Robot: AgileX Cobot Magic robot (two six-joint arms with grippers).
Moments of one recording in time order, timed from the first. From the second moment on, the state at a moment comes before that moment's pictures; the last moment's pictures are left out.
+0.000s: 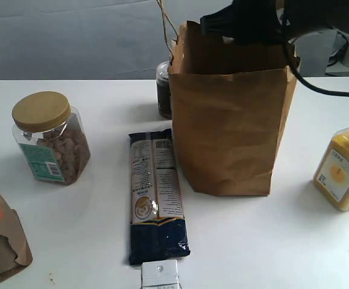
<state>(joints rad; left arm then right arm) 0.04 0.00 0.00 -0.11 0.40 0.27 0.86 1.54 -1.29 -0.78 0.55 0.87</state>
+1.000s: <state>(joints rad) 0.04 0.00 0.00 -0.11 0.40 0.27 0.99 1.25 -1.06 -0.84 0.49 1.10</state>
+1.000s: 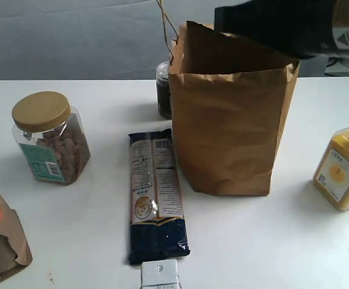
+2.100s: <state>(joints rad) 0.04 0.00 0.00 -0.11 0.40 0.27 0.63 0.56 -0.29 -0.27 0.18 0.53</state>
